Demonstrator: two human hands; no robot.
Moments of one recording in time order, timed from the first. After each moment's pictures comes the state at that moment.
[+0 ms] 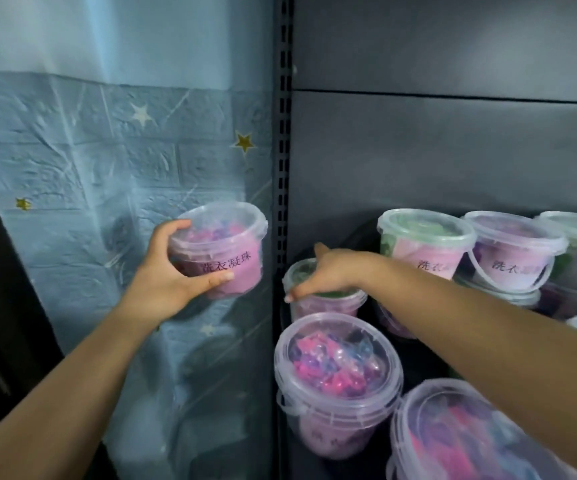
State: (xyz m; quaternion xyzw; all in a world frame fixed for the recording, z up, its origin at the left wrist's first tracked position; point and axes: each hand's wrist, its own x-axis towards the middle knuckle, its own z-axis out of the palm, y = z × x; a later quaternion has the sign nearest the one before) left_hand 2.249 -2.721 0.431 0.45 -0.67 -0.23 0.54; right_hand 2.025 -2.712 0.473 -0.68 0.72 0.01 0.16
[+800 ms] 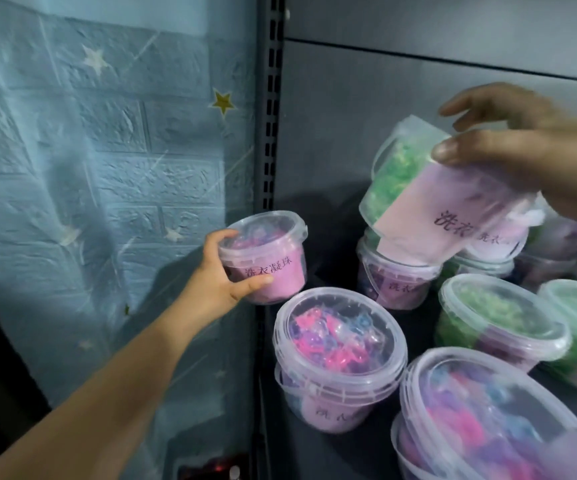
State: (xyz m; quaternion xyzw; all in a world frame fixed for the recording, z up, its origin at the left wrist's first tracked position) left_hand 2.195 -2.740 0.380 0.41 -0.71 -0.36 0.45; right_hand 1.964 -2.600 0.569 -0.63 0.63 -0.44 0.11
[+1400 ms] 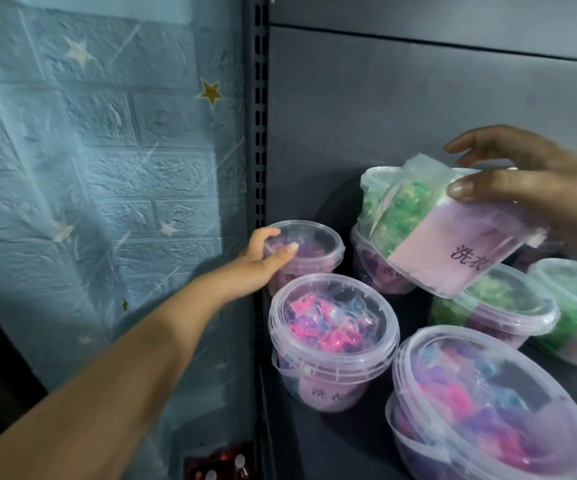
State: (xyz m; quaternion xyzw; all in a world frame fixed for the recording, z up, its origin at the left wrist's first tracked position) left_hand 2.157 -2.735 0.400 0.44 -0.77 -0.42 0.21; right_hand 1.949 -2.570 0.538 -0.63 0.64 -0.41 0.16
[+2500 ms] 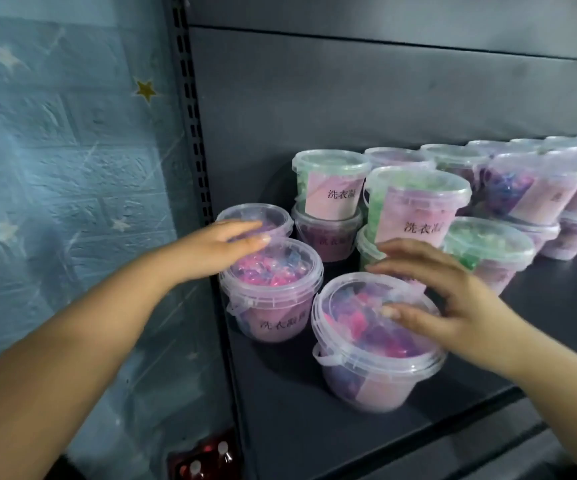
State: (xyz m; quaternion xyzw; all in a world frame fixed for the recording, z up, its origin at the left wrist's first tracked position) left_hand 2.154 -2.673 0.443 0.38 -0.86 -0.31 0.14; right_hand 1.943 -2.481 0.431 -0.73 0.58 -0.36 0.05
